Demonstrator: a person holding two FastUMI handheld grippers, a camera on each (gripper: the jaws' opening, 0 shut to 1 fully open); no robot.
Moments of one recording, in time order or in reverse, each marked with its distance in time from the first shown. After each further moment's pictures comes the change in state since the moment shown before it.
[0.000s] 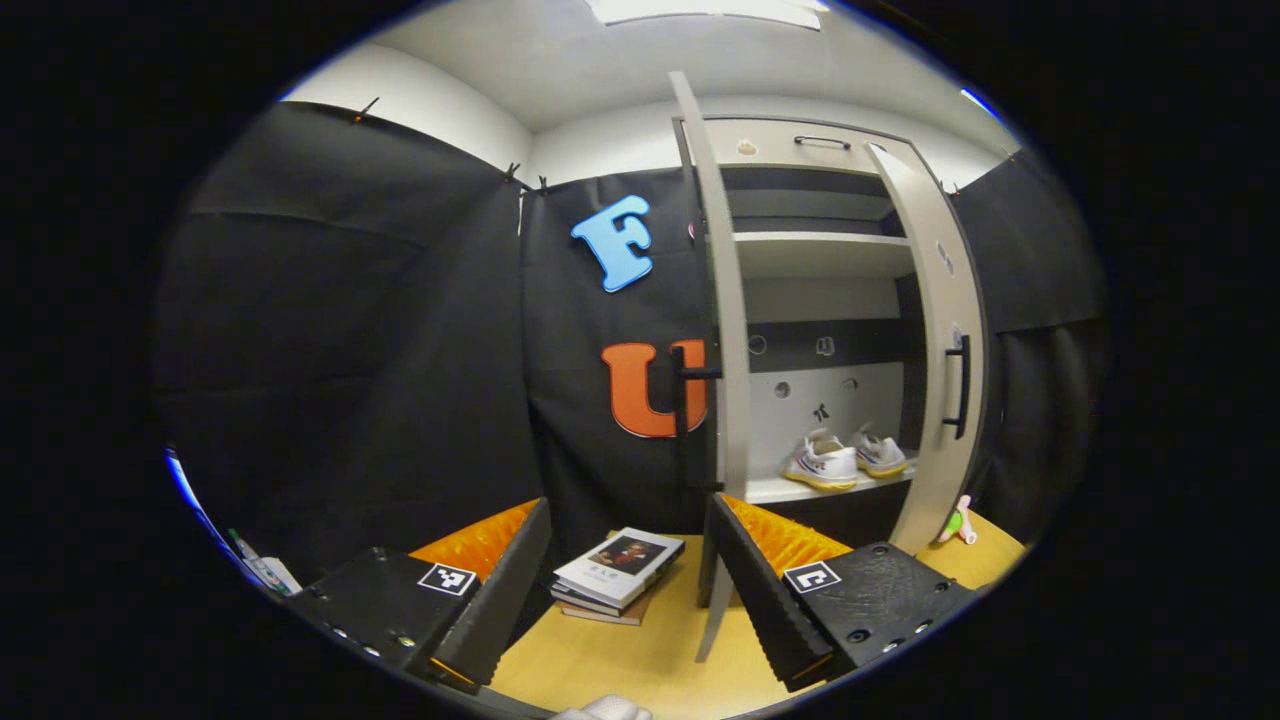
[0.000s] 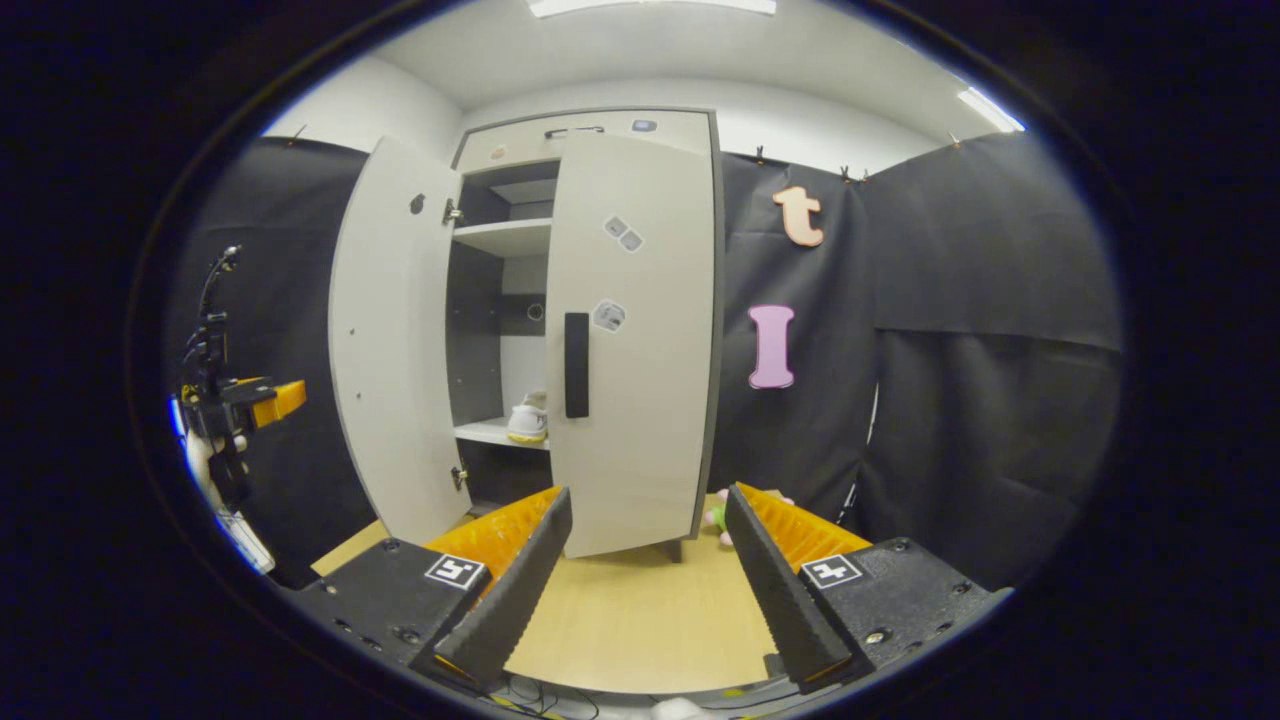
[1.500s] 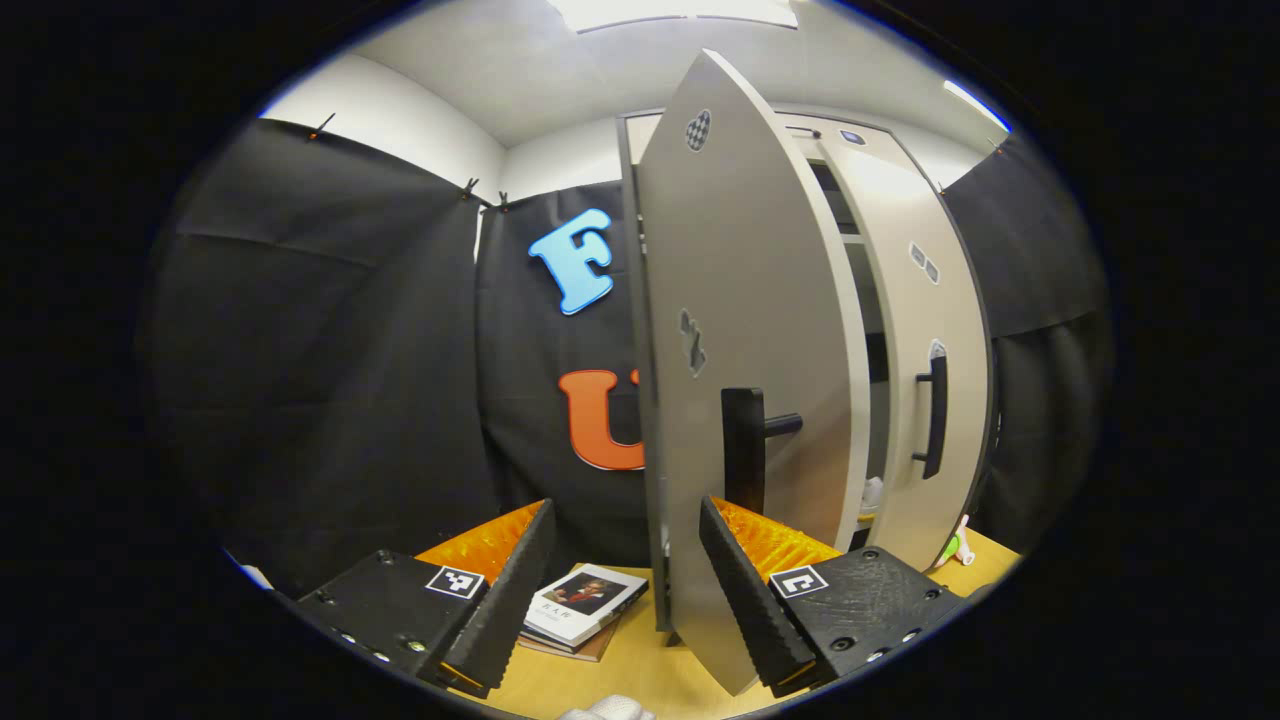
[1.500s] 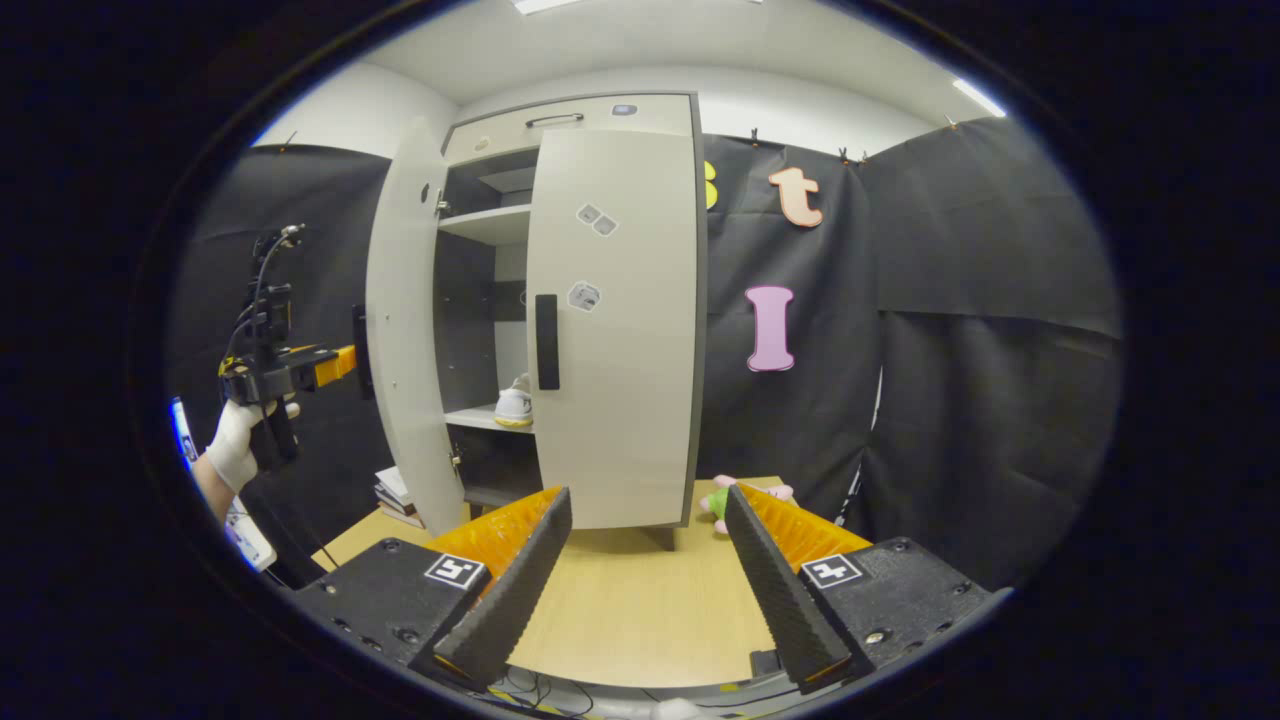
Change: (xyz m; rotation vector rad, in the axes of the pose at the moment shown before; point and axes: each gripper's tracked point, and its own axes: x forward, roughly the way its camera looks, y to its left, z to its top) left arm 0.054 -0.112 0.033 0.012 -0.063 -0.096; right arm 0.015 -0.045 -0.011 0.011 0.038 0.053
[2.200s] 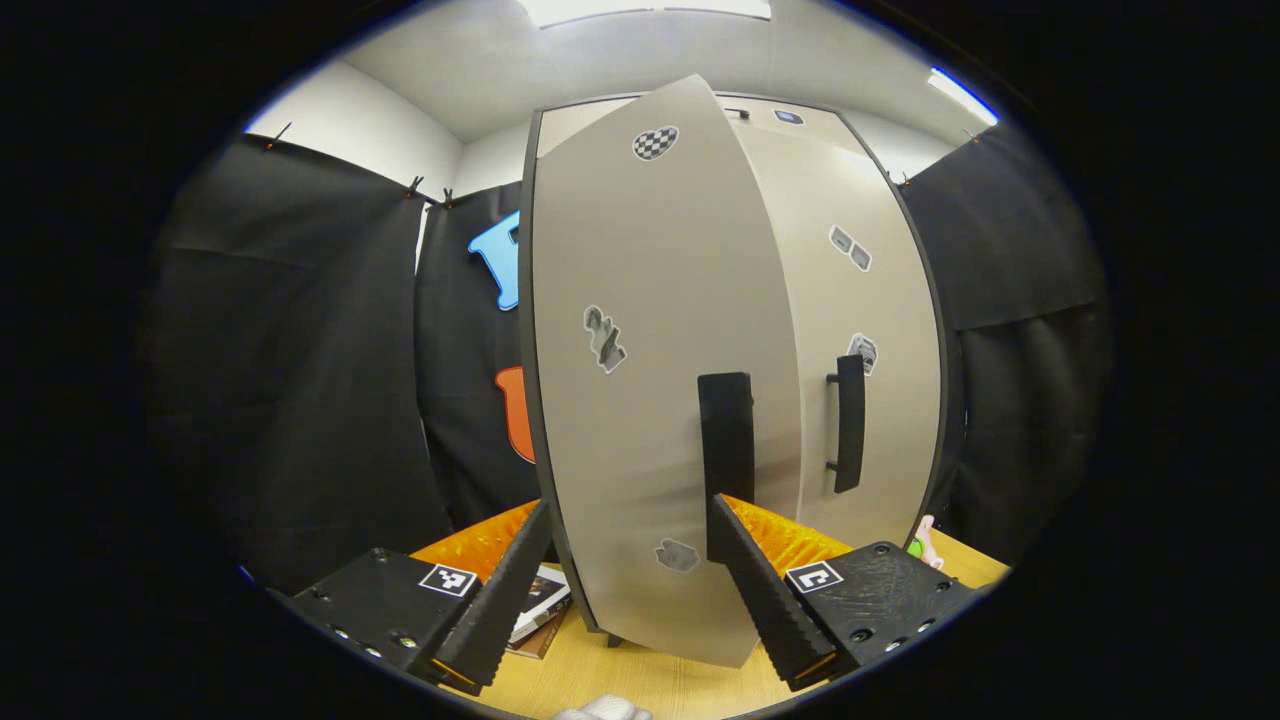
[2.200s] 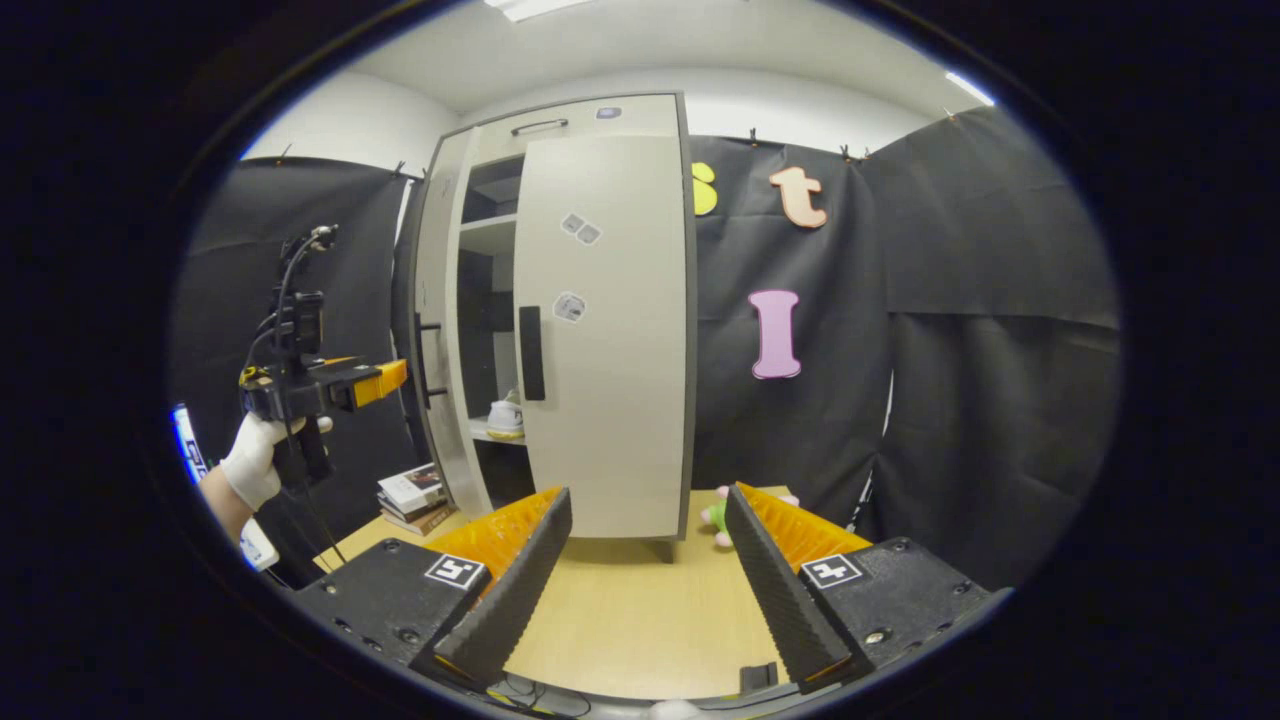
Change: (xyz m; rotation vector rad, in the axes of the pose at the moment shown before) left arm 0.006 -0.076 0.002 0.019 0.033 -0.071; right arm 0.015 -0.023 0.011 0.009 -0.023 0.035
